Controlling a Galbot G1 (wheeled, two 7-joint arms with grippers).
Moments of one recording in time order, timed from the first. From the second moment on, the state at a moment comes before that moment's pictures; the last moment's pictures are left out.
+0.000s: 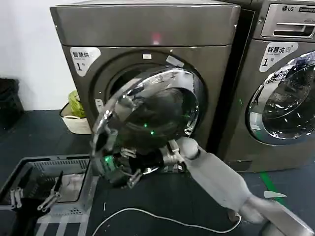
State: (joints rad) left arm 1.68 -1.45 -1.02 -2.19 -0.22 -0.35 0.35; right arm -0.30 1.15 -0.33 1.37 0.71 0.27 -1.36
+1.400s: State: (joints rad) left arm 1.49 -1.31 -0.78 -2.13 -0.20 -0.25 0.41; right arm -0.76 0.82 0.25 1.67 0.77 0.27 -1.38
